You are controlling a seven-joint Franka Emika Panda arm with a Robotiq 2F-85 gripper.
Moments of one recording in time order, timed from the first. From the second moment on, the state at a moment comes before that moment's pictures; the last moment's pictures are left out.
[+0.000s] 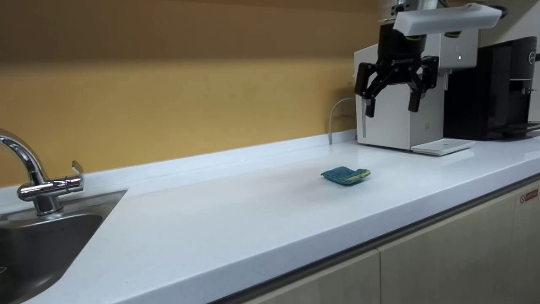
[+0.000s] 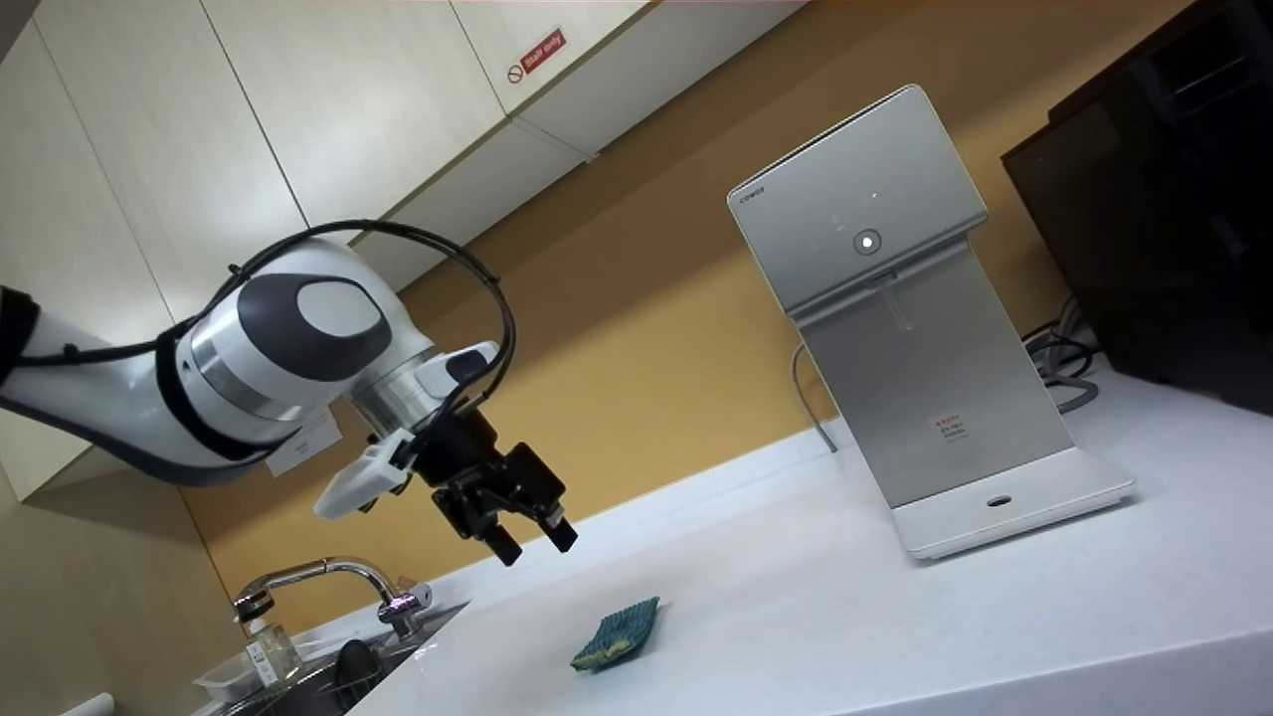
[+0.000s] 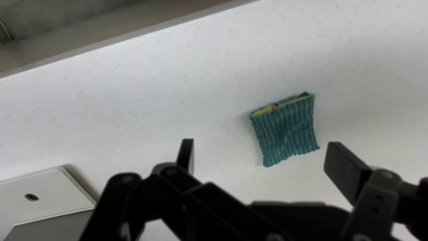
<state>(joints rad) -0.08 -0.43 0.21 -2.63 -0.03 2.47 0.43</state>
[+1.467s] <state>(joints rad) -0.01 0.05 0.15 -2.28 -0.15 2.46 0.32</state>
